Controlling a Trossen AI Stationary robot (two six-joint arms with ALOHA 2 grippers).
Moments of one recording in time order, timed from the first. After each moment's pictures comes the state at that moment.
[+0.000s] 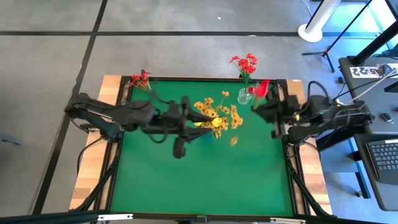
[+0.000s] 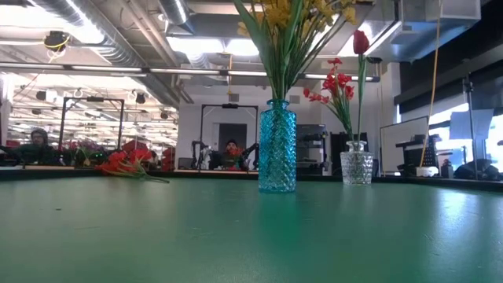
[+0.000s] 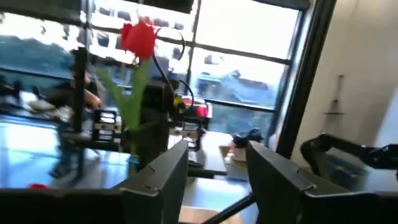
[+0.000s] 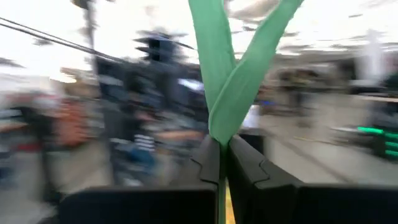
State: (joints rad) left arm -0.28 1.48 1.53 0.10 -0.30 -0.14; right arm 0.18 0.73 0.82 0.18 0.19 0.06
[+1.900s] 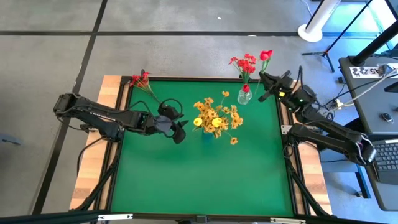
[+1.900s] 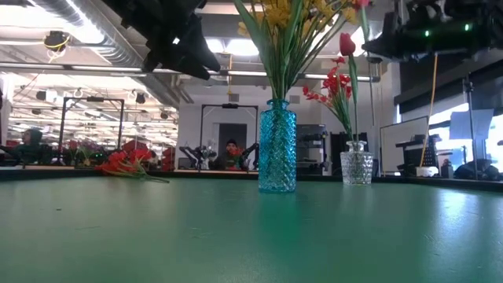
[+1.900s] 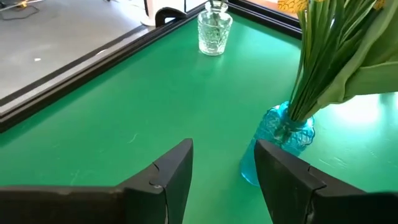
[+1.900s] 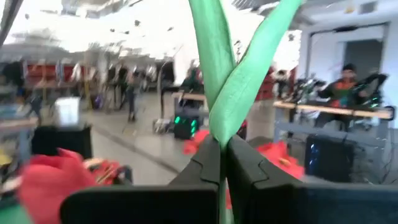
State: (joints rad) left arm -0.13 1.29 0.85 -0.21 -0.61 -0.52; right arm -0.70 0.61 0.40 0.46 0.04 -0.03
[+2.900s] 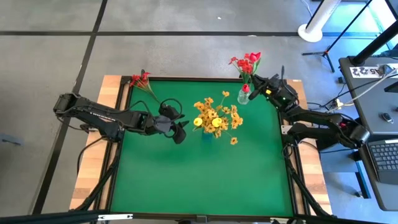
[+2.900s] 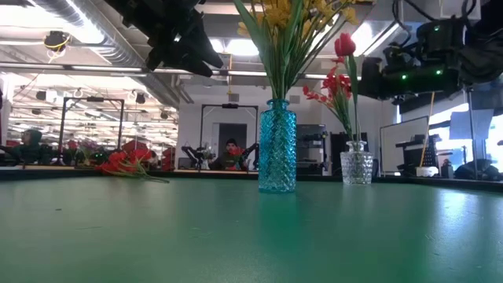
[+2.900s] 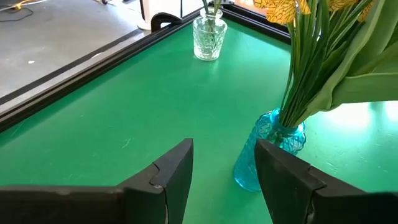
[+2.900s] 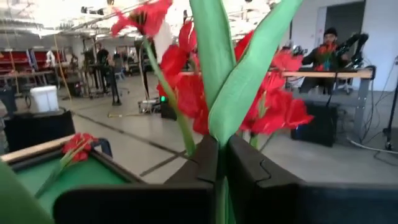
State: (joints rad) left arm -0.13 1.29 0.85 -0.19 -0.60 -0.51; right arm -0.79 1.03 0.24 0.94 0.03 0.05
